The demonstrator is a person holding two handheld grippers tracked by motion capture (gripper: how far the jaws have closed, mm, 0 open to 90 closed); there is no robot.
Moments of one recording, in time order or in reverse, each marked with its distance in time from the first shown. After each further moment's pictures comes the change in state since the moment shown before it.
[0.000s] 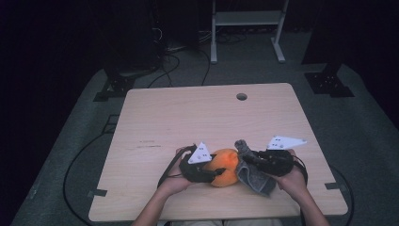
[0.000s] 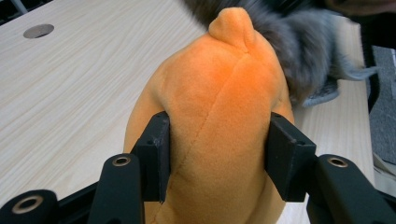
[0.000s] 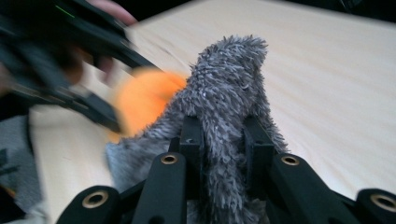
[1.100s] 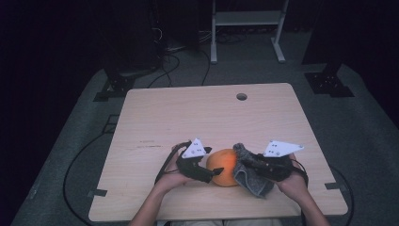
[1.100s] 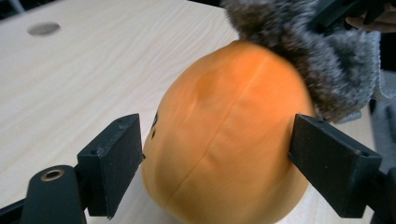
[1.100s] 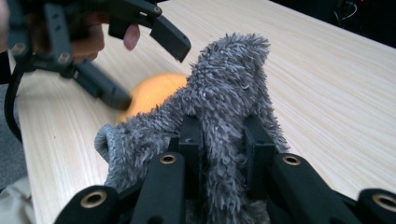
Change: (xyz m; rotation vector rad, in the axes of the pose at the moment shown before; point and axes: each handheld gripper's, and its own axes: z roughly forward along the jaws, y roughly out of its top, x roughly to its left) left arm 0.021 -0.012 -0.002 -0.053 -0.036 -0.073; right arm 0.014 -0.002 -0.001 0.030 -0.034 -0.134
